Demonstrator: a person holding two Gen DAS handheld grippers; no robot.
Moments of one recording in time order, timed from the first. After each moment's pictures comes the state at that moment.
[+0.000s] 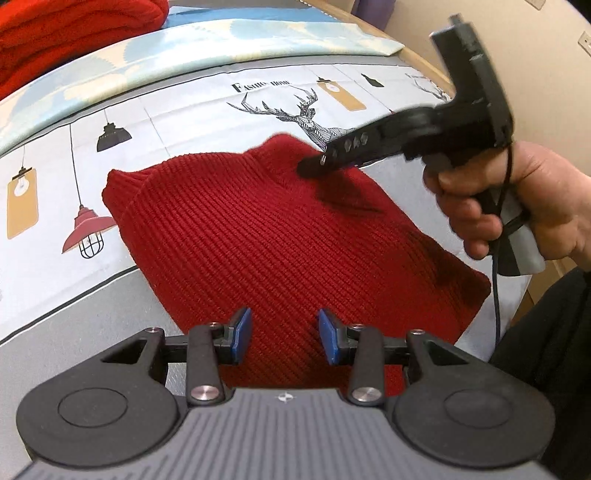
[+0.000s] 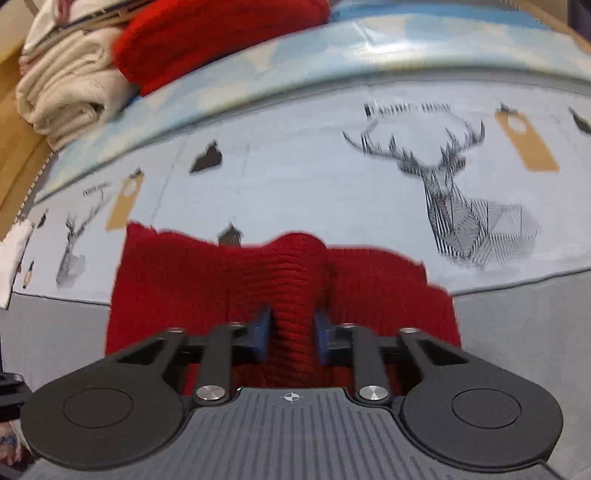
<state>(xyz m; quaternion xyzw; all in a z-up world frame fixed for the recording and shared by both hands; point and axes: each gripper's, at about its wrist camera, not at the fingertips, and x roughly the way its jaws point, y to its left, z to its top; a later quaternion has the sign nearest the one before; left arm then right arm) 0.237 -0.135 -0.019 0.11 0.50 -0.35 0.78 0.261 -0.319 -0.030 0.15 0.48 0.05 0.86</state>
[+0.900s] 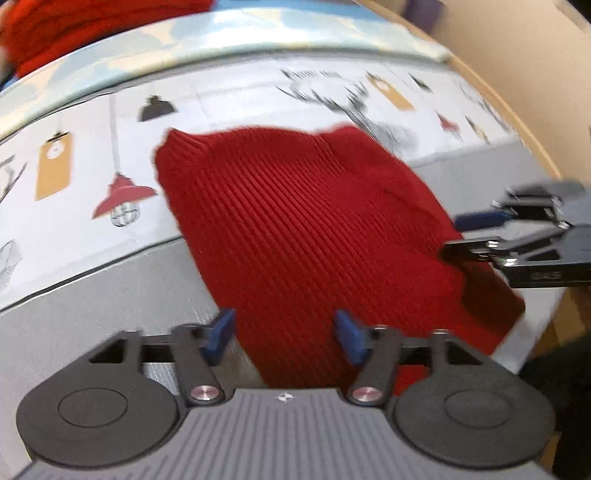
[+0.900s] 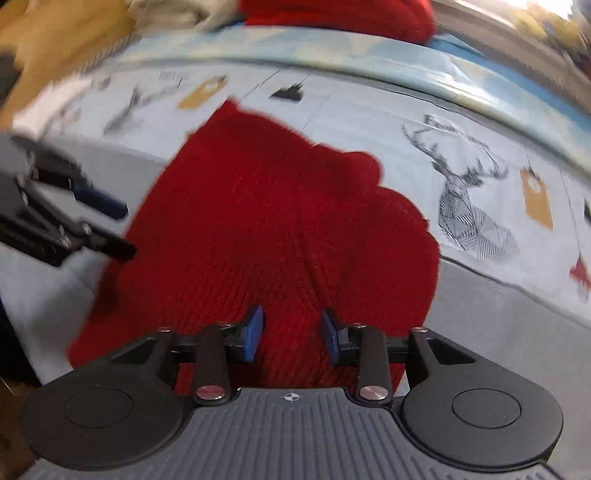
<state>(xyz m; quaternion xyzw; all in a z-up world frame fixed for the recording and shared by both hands) 0.246 -0.114 -0.039 0.08 0.52 -0.27 0.80 0.165 -0.318 -0.012 0.00 0.49 0.13 0.86</state>
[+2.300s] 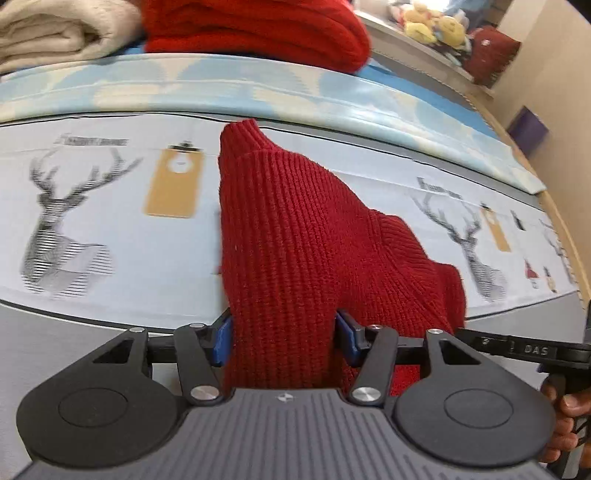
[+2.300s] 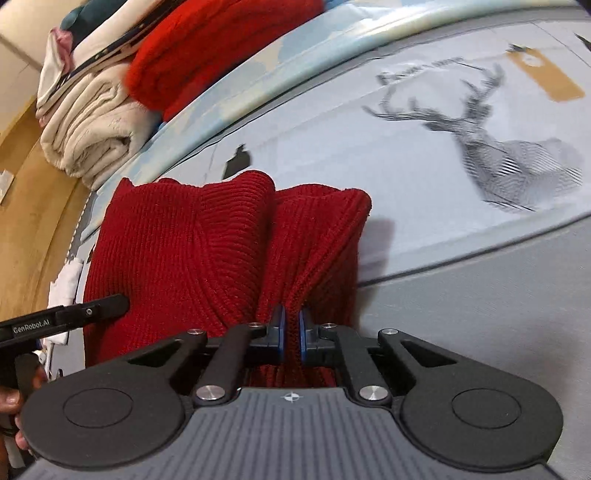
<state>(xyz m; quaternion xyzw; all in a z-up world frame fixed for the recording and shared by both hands) 0.331 -0.028 -0.022 -0.05 0.49 -0.13 0.86 0.255 -0.308 -0.070 0.26 0.48 0.10 0.83</state>
